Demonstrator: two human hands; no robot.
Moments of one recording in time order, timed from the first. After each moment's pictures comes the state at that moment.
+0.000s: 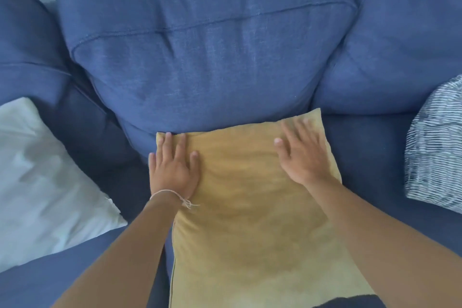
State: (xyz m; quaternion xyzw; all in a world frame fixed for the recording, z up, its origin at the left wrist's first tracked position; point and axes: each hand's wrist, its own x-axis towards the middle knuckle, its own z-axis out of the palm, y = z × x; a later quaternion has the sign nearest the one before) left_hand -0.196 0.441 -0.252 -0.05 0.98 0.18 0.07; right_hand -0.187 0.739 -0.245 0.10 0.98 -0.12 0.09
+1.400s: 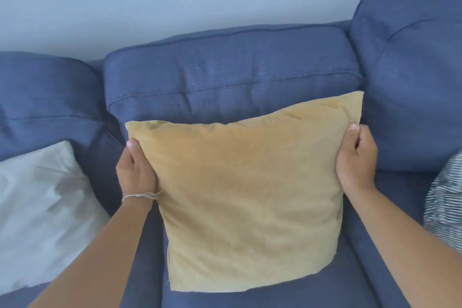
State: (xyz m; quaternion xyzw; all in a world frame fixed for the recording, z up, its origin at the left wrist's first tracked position) left_hand -0.264 0.417 -0.148 -0.29 0.78 0.52 -0.20; right_hand -0.271 0.798 -0.155 0.22 0.83 -0.48 -0.20
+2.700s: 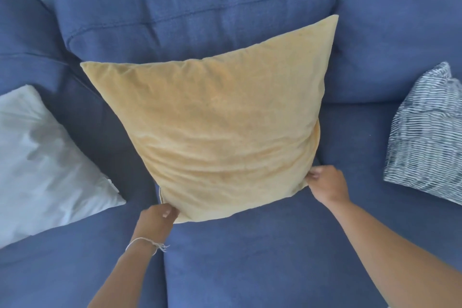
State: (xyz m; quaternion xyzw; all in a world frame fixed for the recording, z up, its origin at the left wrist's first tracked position) left_hand -0.065 0.406 -0.266 -0.20 0.89 0.28 0.28; right_hand -0.087 0.824 -0.277 0.29 0.89 -0.32 0.18
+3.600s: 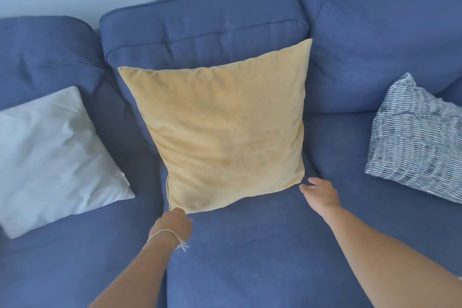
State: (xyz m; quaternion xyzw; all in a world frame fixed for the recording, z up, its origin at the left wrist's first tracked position) left_hand -0.019 0.448 -0.254 -0.16 0.92 0.08 0.35; right_hand -0.029 0.823 -0.265 0.37 0.81 -0.41 0.20
